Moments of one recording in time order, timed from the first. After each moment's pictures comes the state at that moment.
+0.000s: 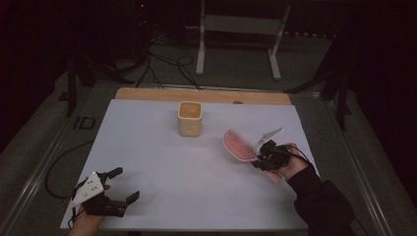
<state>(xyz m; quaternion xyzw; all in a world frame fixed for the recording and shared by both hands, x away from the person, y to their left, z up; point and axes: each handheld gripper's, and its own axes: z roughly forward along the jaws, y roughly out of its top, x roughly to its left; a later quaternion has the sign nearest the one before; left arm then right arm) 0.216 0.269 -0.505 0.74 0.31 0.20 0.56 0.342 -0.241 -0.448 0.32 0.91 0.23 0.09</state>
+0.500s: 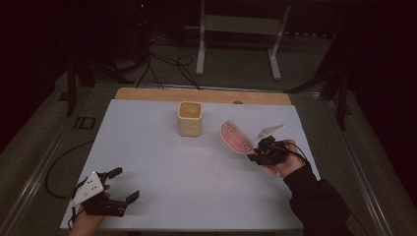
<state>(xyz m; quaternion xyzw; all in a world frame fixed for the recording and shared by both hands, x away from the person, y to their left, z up) 0.216 0.270 -0.505 0.74 0.31 0.20 0.56 0.344 -0.232 -0.433 0.33 0.89 0.27 0.12</state>
